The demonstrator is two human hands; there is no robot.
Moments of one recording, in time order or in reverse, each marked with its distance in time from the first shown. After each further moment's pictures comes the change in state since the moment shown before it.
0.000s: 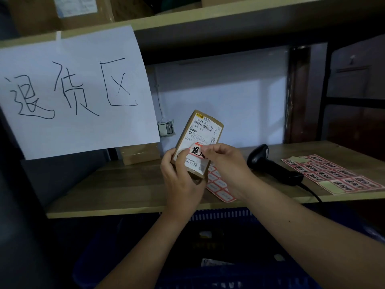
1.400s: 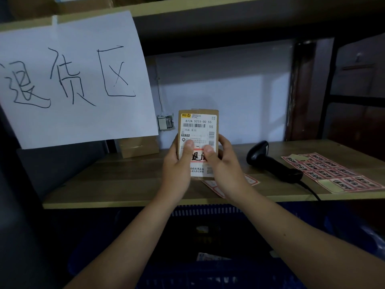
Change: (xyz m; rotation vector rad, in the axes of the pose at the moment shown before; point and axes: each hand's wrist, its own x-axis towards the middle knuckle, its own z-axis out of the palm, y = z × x) left_hand 0.035 0.028 -0.020 -0.740 -0.233 -0.657; right_hand 0.004 0.033 -0.007 -0.109 -0.094 -0.302
